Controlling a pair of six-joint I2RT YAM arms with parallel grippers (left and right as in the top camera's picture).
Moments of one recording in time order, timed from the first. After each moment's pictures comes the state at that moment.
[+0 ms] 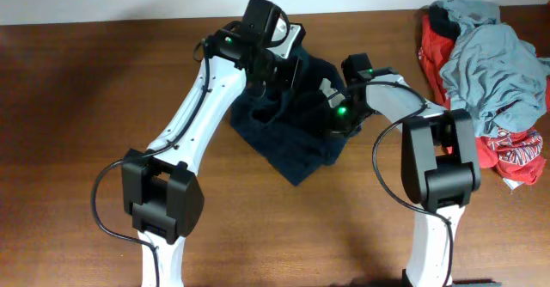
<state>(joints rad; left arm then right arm) -0.45 2.15 2.07 -0.96 0.40 -0.13 0.16 2.21 1.54 -0.89 -0.58 -0.03</state>
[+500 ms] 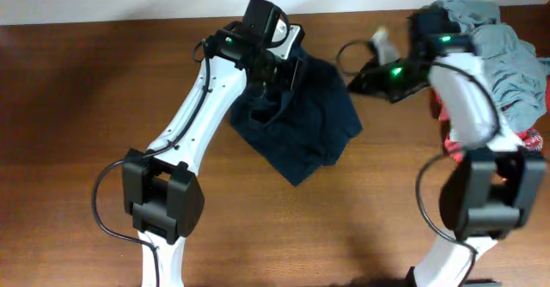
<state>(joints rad) -0.45 2.15 2.07 -0.97 0.39 -0.14 -0.05 1.96 1.74 -1.06 -0.68 -0.01</state>
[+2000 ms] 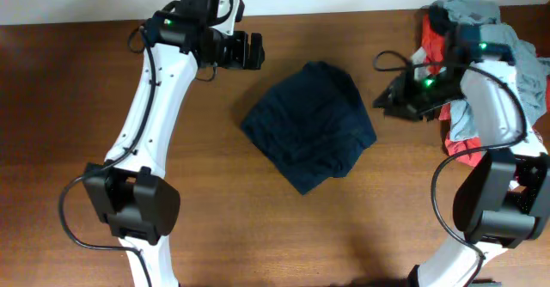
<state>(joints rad) -0.27 2.08 2.15 -1.09 0.23 -0.14 -0.18 1.94 1.64 -1.23 -0.65 0.16</state>
